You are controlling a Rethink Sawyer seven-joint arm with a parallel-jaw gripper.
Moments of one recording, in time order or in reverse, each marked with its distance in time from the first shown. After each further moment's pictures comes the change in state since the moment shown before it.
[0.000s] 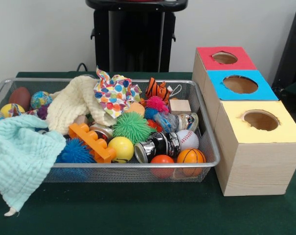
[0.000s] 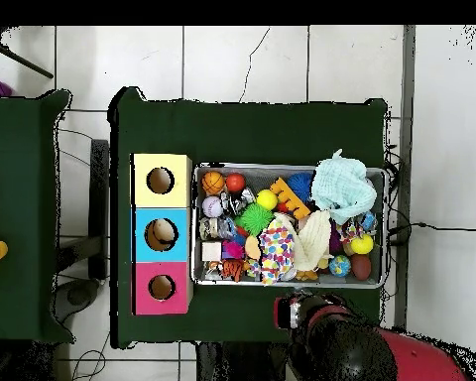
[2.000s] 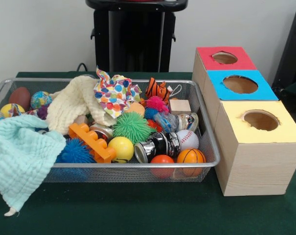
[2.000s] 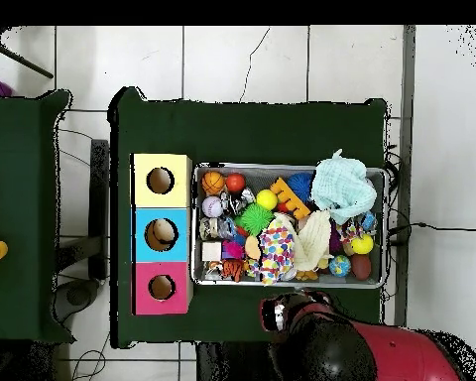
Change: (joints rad) arm -0.043 -0.050 0.170 0.023 0.003 0.027 0.000
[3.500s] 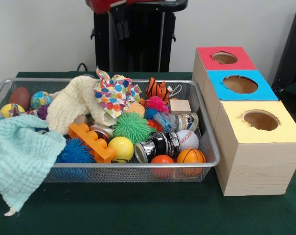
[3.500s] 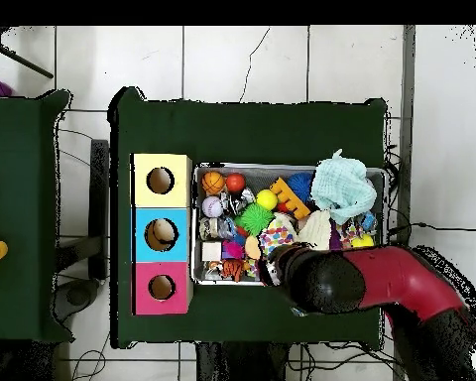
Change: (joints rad) arm 0.073 0.438 0.015 -0.304 -0.300 0.105 0.000
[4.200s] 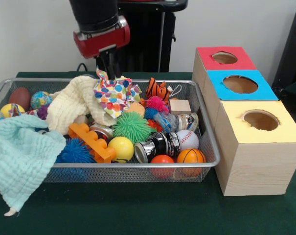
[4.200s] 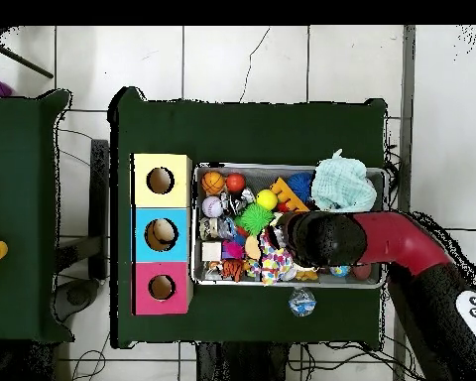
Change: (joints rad) arm 0.073 0.243 -0.119 -0.237 -0.081 0.001 0.000
